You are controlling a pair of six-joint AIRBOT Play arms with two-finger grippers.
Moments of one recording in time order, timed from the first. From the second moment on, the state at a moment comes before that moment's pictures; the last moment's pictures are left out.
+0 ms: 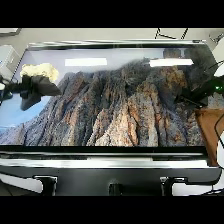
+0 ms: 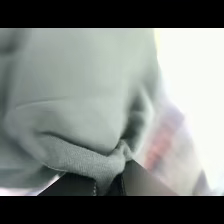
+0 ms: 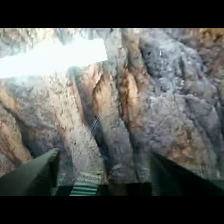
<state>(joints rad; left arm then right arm) 0.35 -1.67 1.50 0.85 -0.73 -1.71 -0.26 -1.57 1.61 -1.34 1.59 1.60</state>
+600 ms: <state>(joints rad) -0.51 -1.13 1.38 1.02 -0.85 -1.62 -0.26 -1.31 1.61 -1.25 1.66 1.58</state>
